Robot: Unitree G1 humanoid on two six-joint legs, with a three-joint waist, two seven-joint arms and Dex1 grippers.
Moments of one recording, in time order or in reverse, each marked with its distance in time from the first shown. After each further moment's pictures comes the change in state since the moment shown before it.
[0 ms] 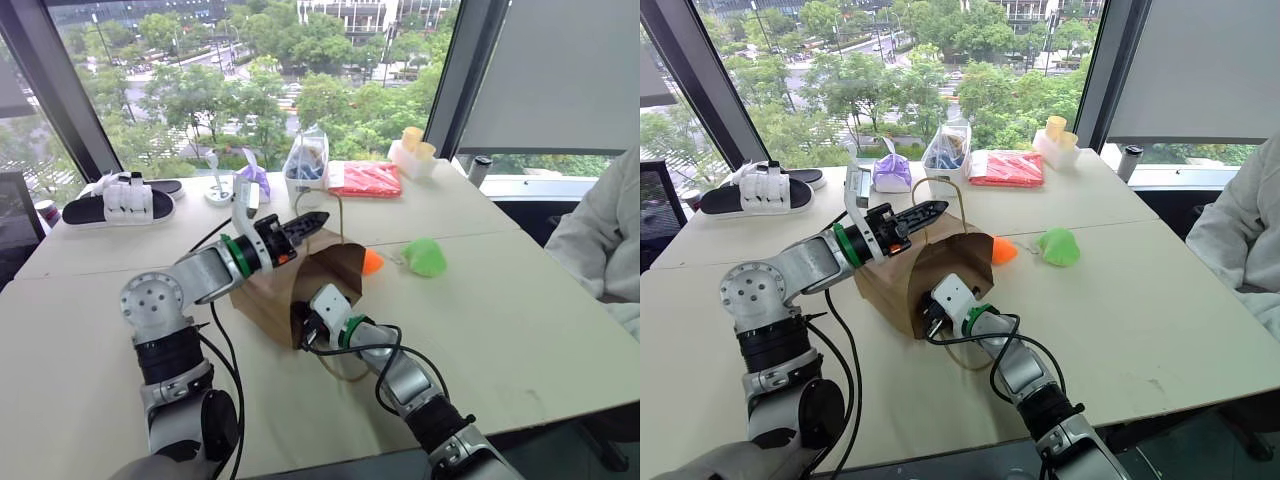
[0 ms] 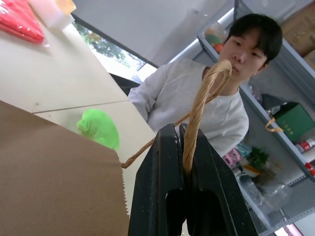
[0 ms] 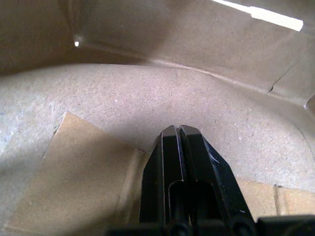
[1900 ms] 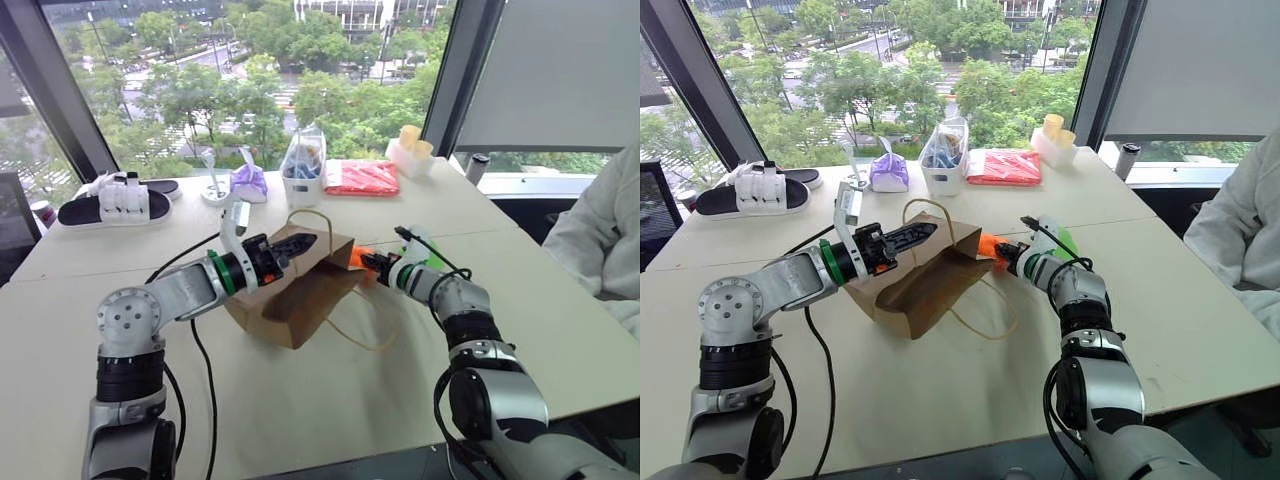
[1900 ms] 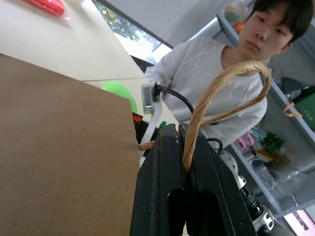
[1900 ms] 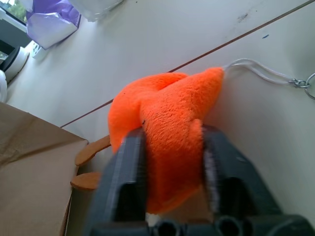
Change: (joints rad) left arm 0.130 0.293 -0.274 0.003 -0.302 -0.235 0.088; right arm -0.440 -0.107 -0.651 0.421 0.510 0.593 -0.195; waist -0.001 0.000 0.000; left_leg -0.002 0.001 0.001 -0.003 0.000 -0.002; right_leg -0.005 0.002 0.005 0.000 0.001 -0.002
